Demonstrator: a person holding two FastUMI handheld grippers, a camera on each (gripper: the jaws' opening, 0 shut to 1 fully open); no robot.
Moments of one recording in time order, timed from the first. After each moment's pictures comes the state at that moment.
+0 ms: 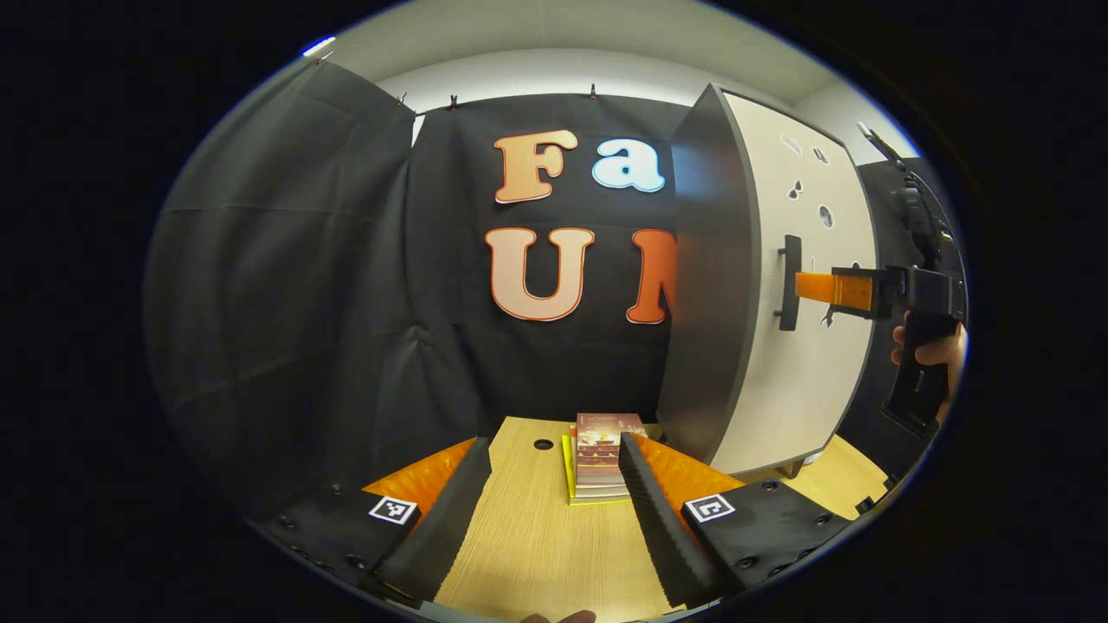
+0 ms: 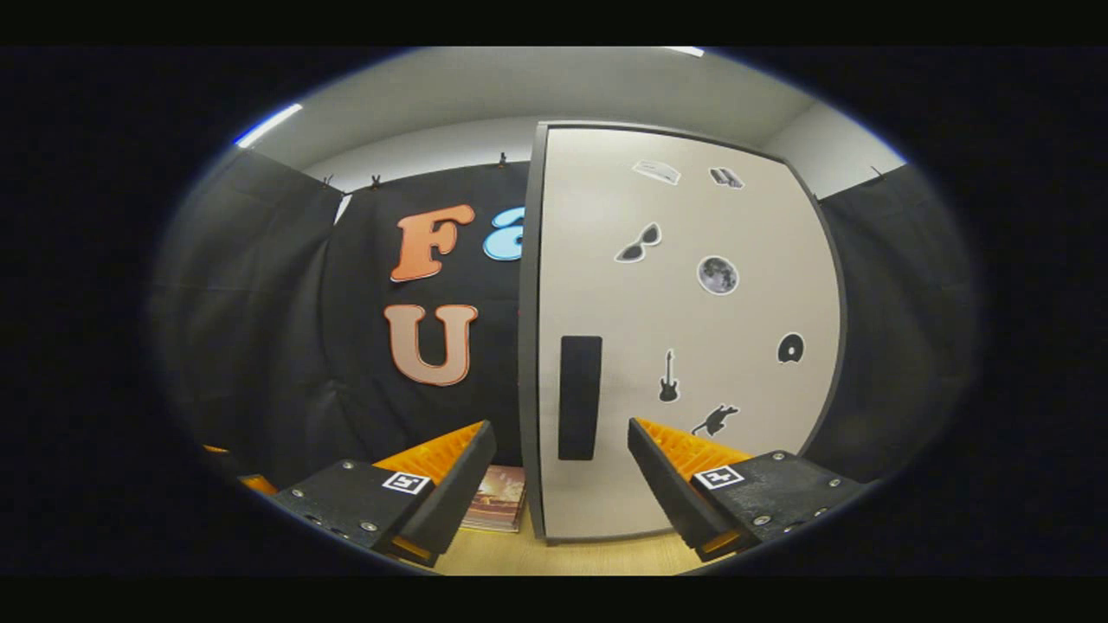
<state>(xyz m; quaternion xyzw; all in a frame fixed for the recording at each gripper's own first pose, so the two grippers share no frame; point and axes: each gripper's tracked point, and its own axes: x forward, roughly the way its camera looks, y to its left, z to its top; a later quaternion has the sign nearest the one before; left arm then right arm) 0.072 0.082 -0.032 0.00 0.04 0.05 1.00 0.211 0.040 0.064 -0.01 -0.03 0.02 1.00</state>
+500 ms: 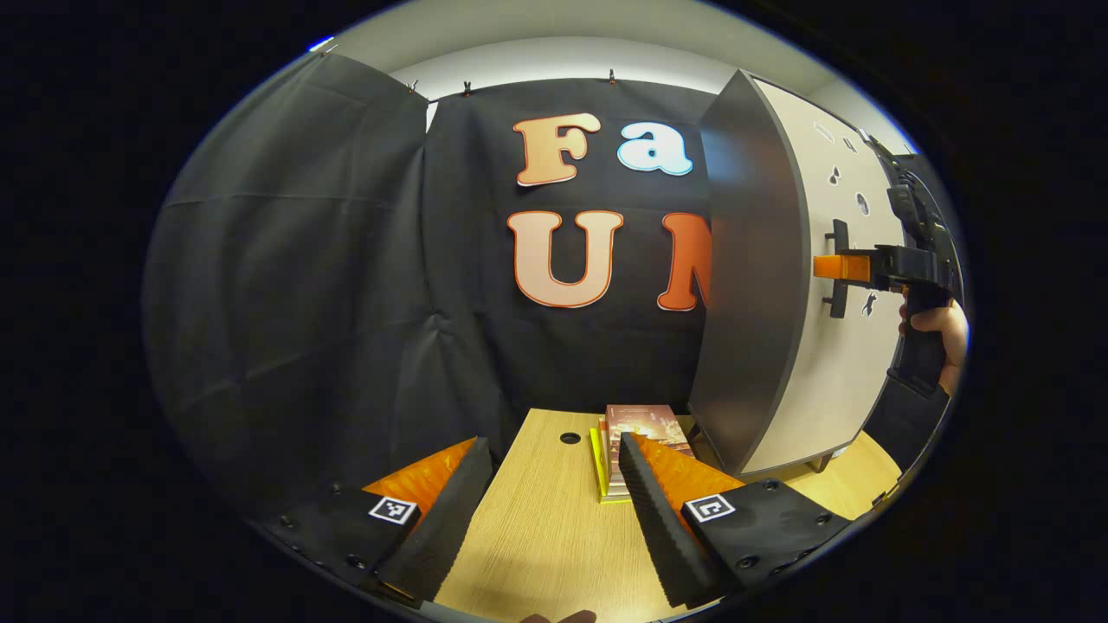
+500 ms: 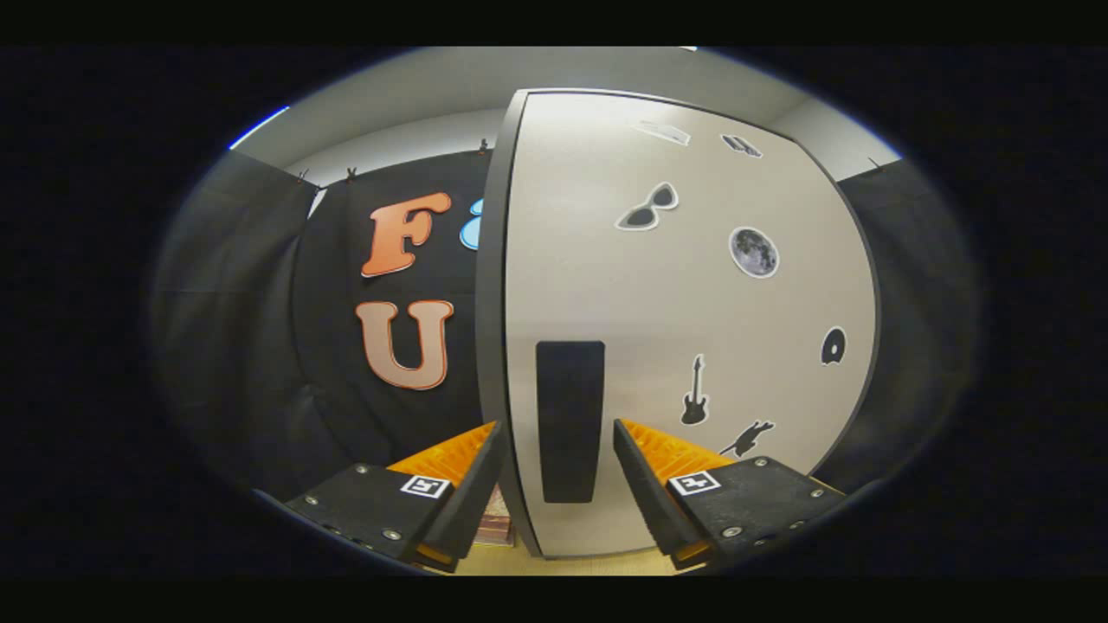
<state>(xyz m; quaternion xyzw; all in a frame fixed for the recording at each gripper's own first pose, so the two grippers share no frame) 0.097 0.125 -0.049 0.00 0.06 0.08 0.99 0.282 0.030 0.058 0.00 -0.01 0.00 1.00</state>
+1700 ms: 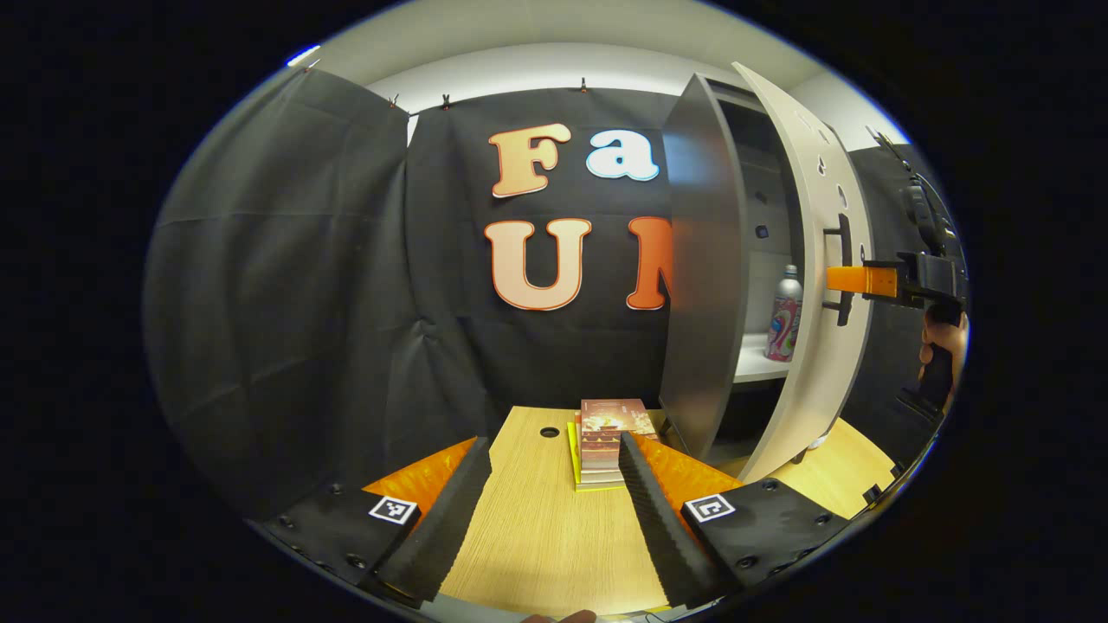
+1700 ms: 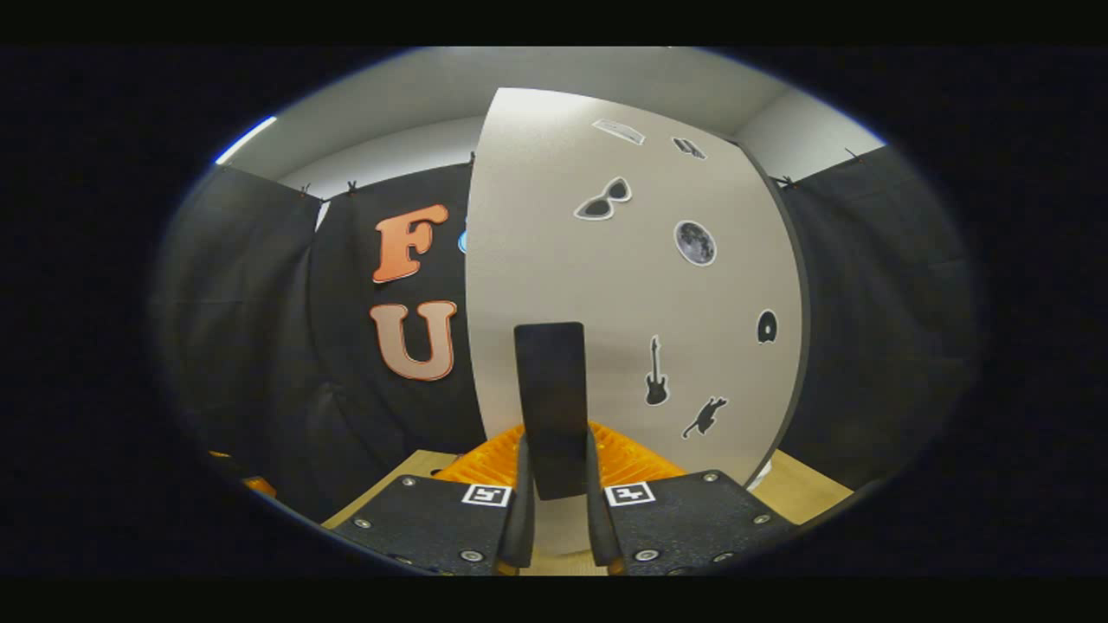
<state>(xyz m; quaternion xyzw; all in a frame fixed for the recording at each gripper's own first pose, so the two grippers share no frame) 0.034 0.056 -0.035 0.03 0.05 0.06 1.00 0.170 -0.002 0.043 0.02 -0.01 0.01 1.00</state>
